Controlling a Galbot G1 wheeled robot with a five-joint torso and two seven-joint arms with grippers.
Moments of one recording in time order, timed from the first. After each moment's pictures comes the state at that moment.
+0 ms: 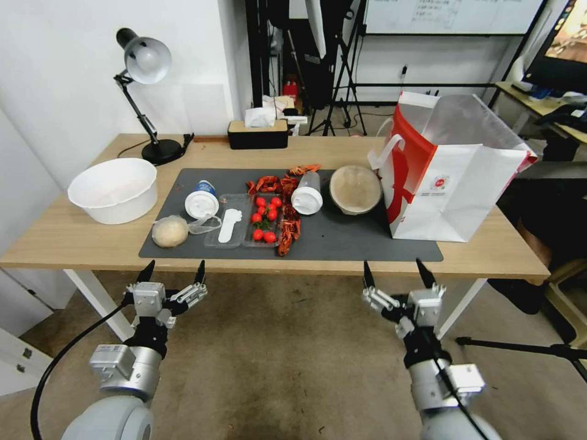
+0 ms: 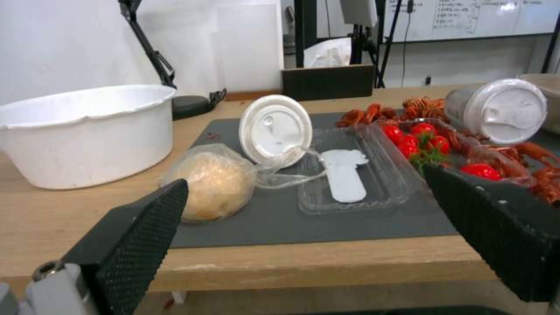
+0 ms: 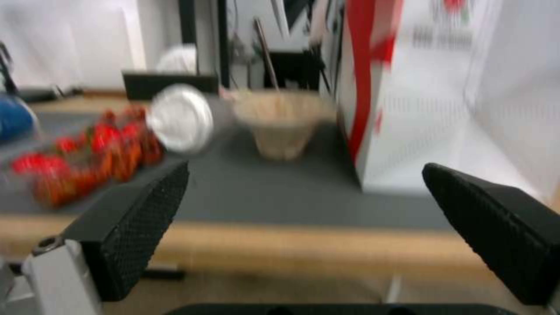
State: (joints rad) left arm 1.71 -1.47 -0.68 -2.25 -0.19 0.07 0.09; right arm -1.72 1.14 0.22 2.23 0.11 0.12 0.48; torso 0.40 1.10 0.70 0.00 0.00
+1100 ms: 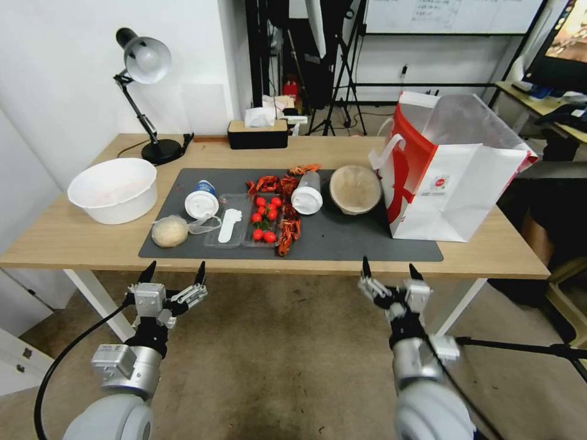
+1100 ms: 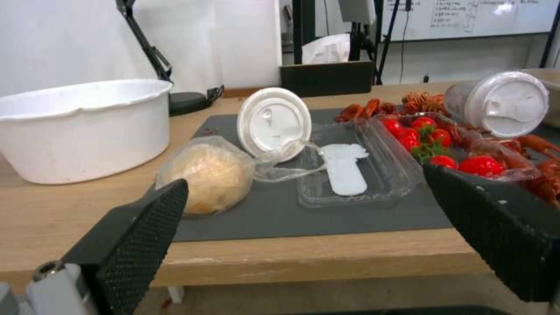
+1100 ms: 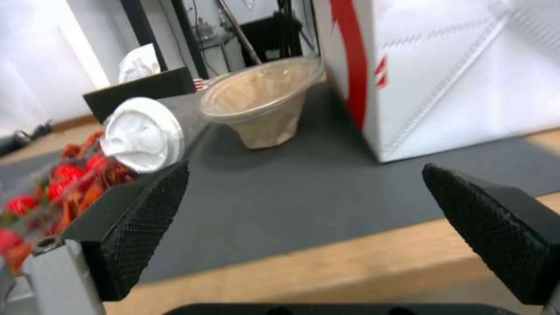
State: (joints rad) left arm 1.70 -1.47 -0.68 -2.23 -0.19 0.05 0.10; right arm -1.44 1.16 0.18 2.15 0.49 0.00 0.56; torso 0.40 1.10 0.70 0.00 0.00
